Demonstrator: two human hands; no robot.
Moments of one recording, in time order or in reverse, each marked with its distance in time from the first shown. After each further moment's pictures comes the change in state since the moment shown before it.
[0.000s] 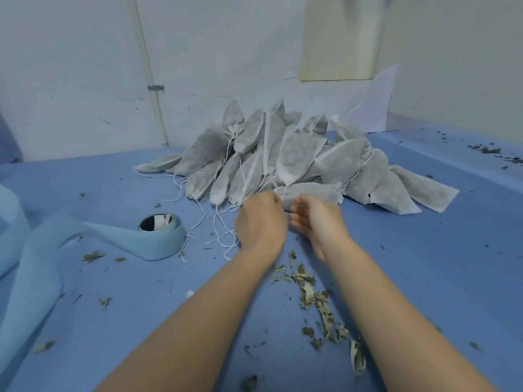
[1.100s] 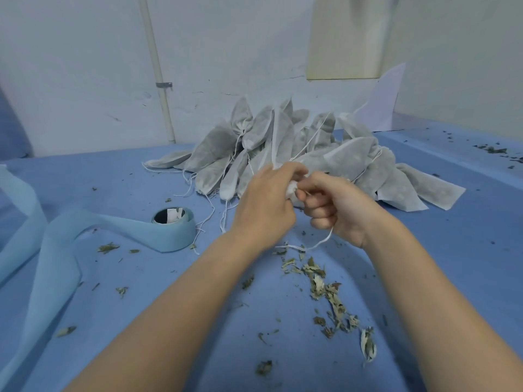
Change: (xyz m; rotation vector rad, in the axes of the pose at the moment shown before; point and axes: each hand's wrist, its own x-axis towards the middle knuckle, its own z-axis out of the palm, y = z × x) left_hand -0.015 -0.005 -0.054 -0.153 -0.055 0.581; right_hand -0.024 -0.038 -0.017 -0.328 -0.539 -0.115
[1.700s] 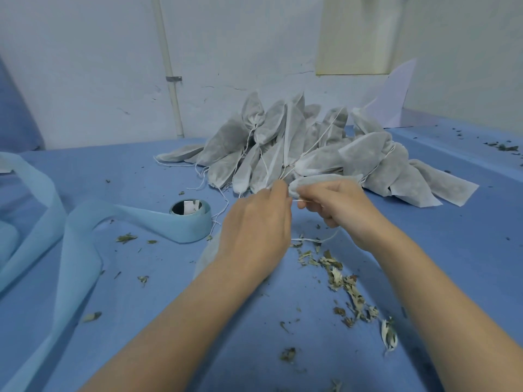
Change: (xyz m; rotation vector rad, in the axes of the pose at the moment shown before) left_hand -0.045 -0.013 -0.015 0.376 0.094 -0.013; right_hand -0.006 0.010 0.023 -0.346 0.166 -0.102
